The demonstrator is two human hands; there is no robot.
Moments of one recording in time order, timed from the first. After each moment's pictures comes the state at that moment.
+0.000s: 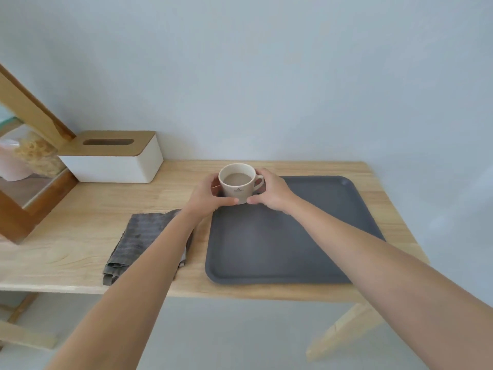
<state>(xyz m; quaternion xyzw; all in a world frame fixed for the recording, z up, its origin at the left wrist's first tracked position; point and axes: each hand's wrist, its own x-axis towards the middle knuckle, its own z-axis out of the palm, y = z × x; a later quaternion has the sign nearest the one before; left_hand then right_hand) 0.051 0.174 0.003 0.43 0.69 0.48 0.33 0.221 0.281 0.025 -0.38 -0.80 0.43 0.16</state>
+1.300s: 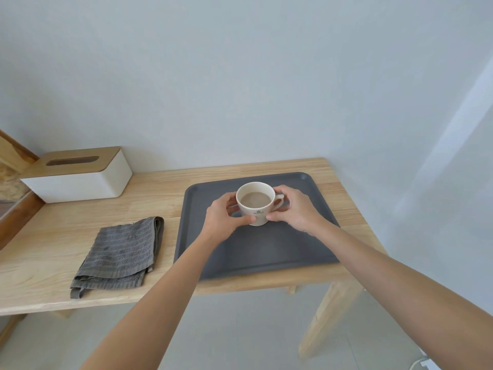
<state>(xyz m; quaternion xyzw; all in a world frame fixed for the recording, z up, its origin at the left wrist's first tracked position) 0.182 0.175 0.007 0.46 0.70 0.46 0.31 0.365 0.277 0.011 -0.41 -0.78 0.41 0.23</state>
